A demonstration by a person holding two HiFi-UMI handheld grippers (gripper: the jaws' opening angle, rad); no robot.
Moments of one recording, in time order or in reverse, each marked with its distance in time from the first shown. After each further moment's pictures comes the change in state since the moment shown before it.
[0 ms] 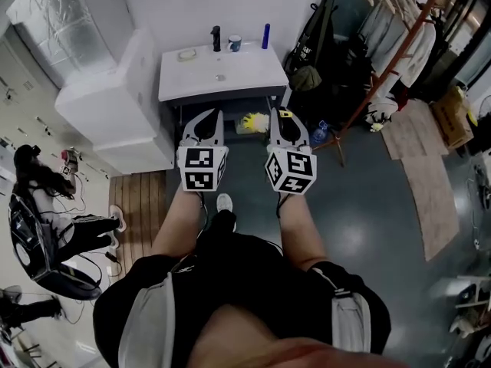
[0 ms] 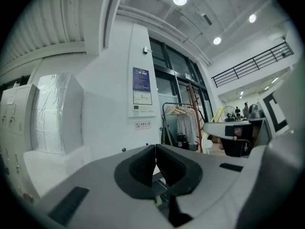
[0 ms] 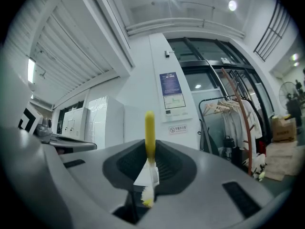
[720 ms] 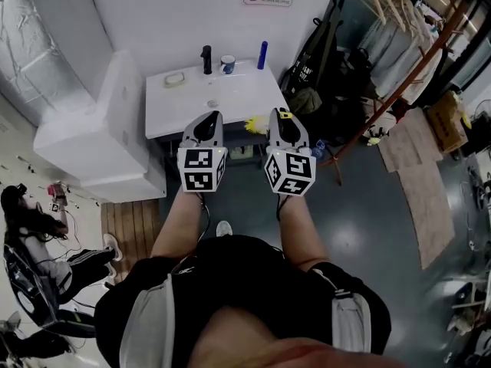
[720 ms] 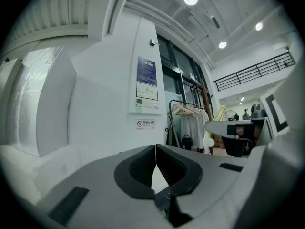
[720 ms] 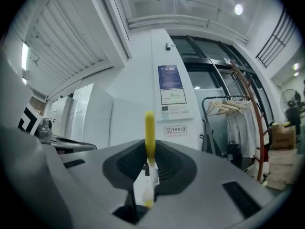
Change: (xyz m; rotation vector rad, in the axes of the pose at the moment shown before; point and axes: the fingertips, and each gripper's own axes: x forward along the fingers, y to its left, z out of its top) left arm 0.198 0.090 -0.003 -0.067 -0.001 -0.054; right arm 0.200 -0.046 -0.017 -0.057 0.006 -0.063
